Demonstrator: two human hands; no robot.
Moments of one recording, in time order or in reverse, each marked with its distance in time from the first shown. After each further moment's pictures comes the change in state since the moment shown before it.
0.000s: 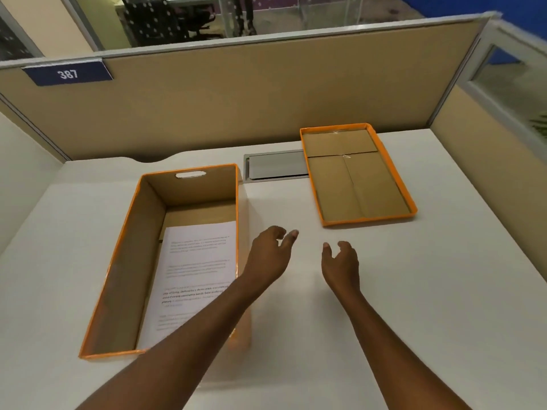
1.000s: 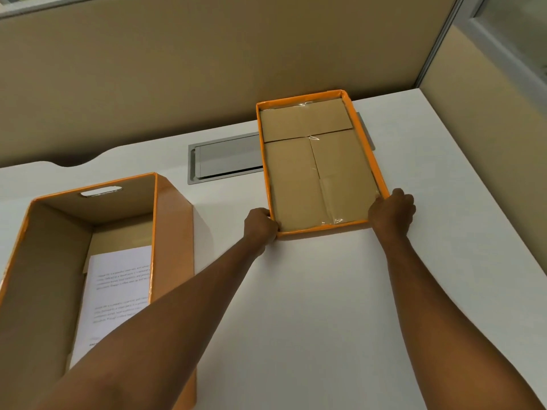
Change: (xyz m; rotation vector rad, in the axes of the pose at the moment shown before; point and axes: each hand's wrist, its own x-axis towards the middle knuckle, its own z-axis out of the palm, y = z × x) left_hand 0.189 0.011 0.120 -0.114 -0.080 -0.387; right_hand 0.232 0.028 -0.095 -0.327 0.321 0.118
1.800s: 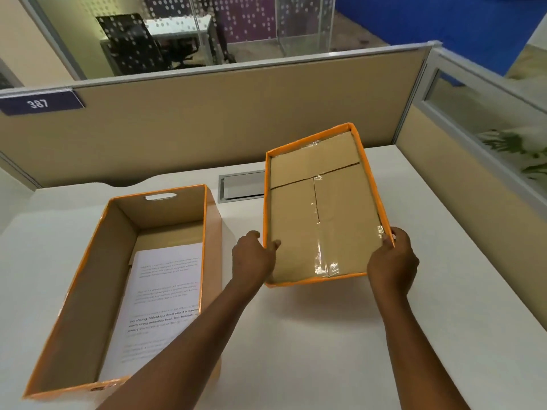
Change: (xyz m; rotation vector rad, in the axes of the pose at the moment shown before) left_hand -0.178 -0.028 -0.080 0.133 0.235 0.274; right_hand -0.187 0.016 -0.104 0.447 0.224 -0.114
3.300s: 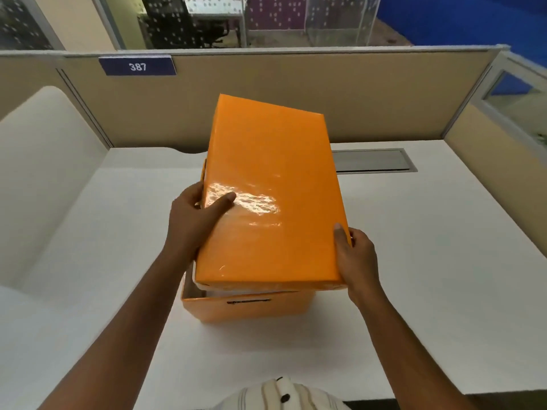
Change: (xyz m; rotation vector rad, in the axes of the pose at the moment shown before) left_hand -0.054 -0.165 -0.261 -0.487 0.185 0.111; right_hand -0.245 -0.102 0.035 0.134 -0.633 0.066
